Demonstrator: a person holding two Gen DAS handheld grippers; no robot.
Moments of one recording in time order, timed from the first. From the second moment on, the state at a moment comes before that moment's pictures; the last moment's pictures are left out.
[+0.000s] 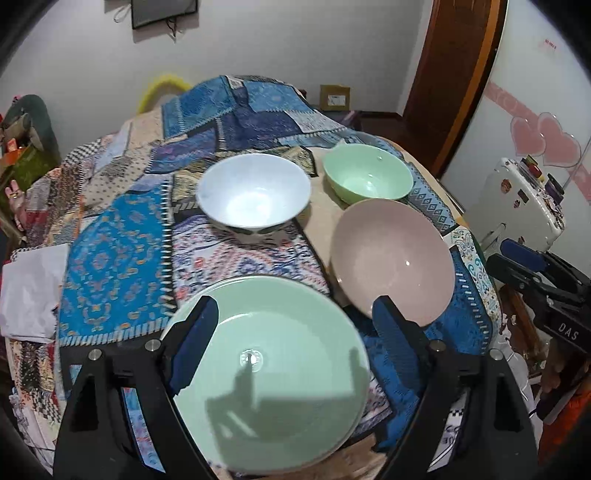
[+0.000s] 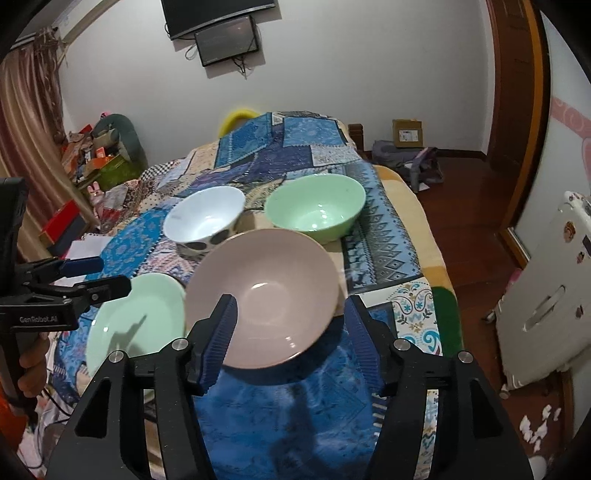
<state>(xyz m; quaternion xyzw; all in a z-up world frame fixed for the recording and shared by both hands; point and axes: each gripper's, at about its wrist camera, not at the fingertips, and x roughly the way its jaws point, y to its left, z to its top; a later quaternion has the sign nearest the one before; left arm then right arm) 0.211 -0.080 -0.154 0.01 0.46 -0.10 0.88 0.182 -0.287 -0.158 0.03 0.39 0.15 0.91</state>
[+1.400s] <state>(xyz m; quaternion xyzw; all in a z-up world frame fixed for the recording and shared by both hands) 0.277 -0.141 -0.226 0.01 0.54 -0.17 0.83 0.217 -0.296 -0.199 0.07 0.44 0.16 0.88</state>
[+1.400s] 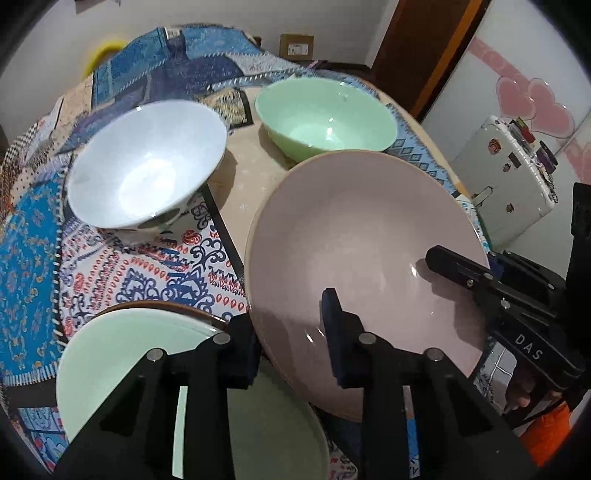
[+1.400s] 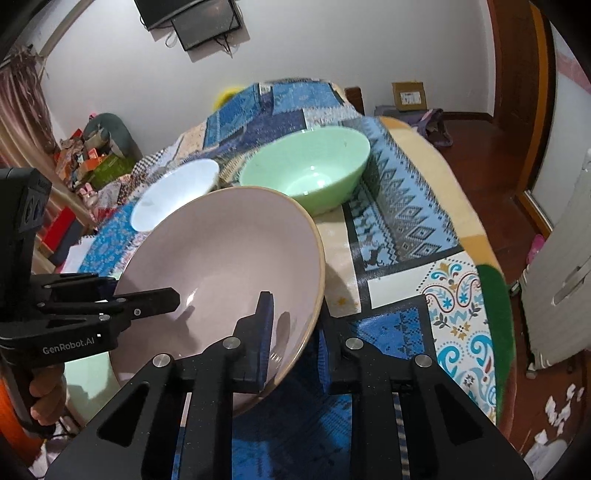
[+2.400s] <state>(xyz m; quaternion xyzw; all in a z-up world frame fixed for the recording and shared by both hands) 0.180 -0.046 -0.128 -0.02 0.46 -0.12 0.88 0.172 -0.199 -0.135 0.03 0.37 0.23 0.90</state>
